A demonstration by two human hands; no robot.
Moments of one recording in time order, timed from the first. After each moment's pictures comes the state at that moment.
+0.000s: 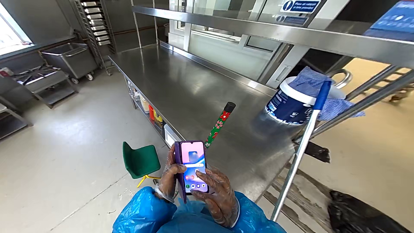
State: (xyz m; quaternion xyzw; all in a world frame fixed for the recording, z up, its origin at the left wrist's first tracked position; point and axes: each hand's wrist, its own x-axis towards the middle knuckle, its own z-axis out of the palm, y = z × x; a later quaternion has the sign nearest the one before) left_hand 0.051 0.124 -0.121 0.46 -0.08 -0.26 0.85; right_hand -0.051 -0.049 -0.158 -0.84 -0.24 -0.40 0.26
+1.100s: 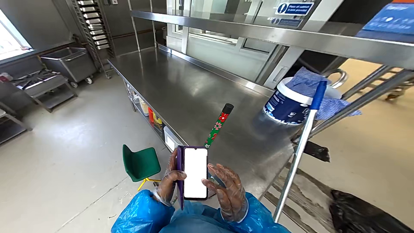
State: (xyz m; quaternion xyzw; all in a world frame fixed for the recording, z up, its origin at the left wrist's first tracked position) left_hand 0.048 0.133 -0.124 0.47 -0.13 -0.29 0.82; right_hand -0.054 -0.064 -0.152 -0.85 -0.16 -0.43 0.28
